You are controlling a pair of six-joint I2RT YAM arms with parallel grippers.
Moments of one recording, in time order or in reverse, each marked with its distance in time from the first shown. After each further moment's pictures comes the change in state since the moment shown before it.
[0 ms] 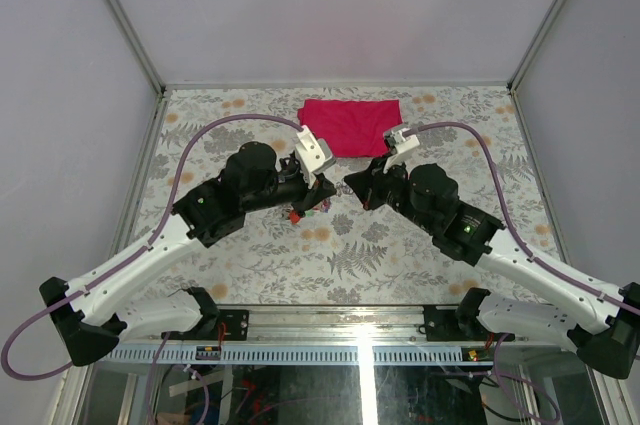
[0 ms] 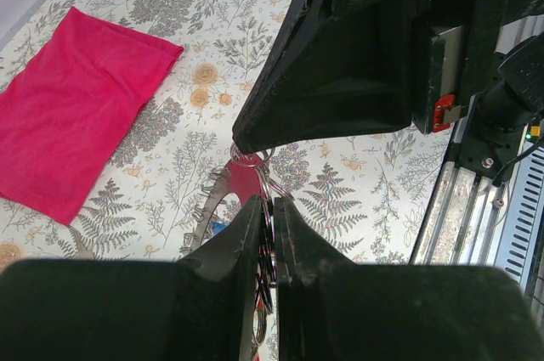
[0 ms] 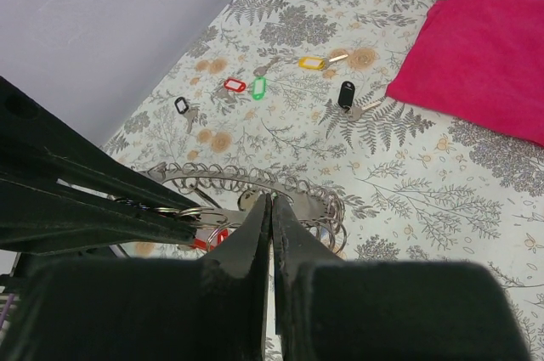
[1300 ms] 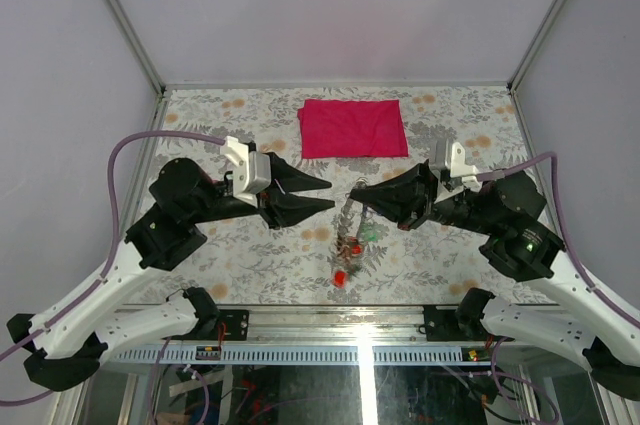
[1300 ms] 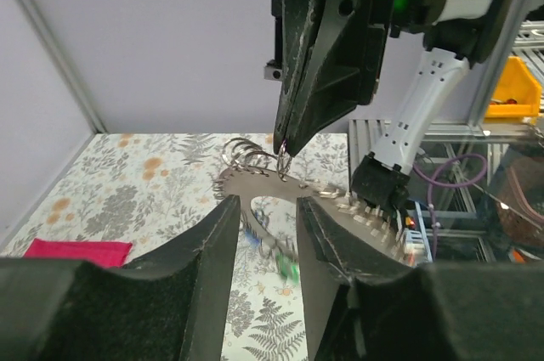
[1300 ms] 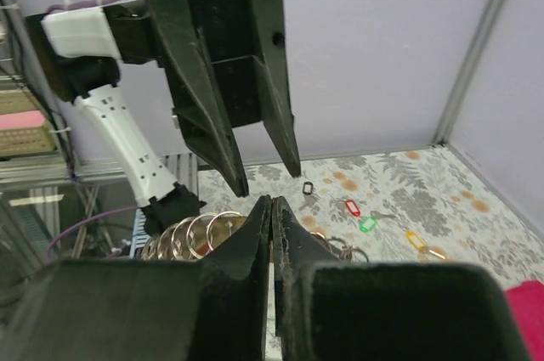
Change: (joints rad) left arm -0.002 -0.221 -0.021 0.317 0.300 -0.093; right arm -0.001 -0.203 0.147 0.075 -0.572 -0.339
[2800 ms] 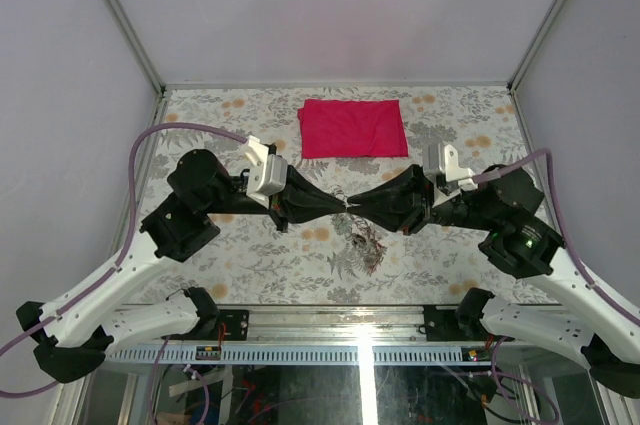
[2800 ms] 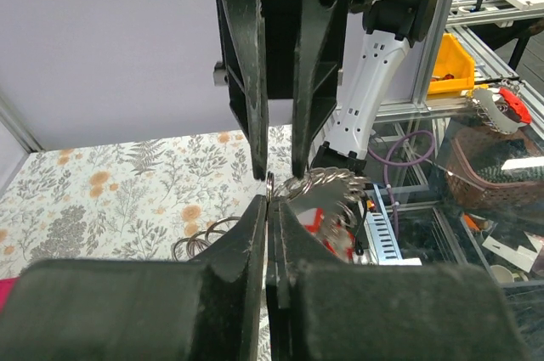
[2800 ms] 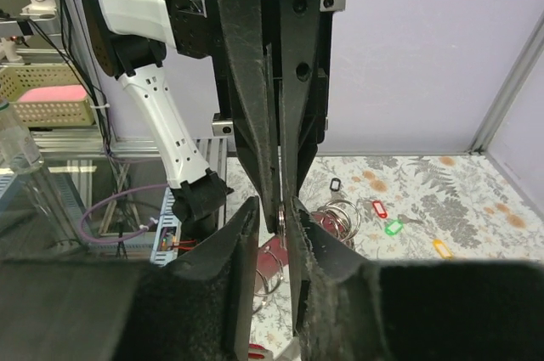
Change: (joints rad) left arm 0.000 0.075 0.017 0.041 0.191 -0.013; right arm -0.001 0.035 0.034 -0.021 -0.150 0.002
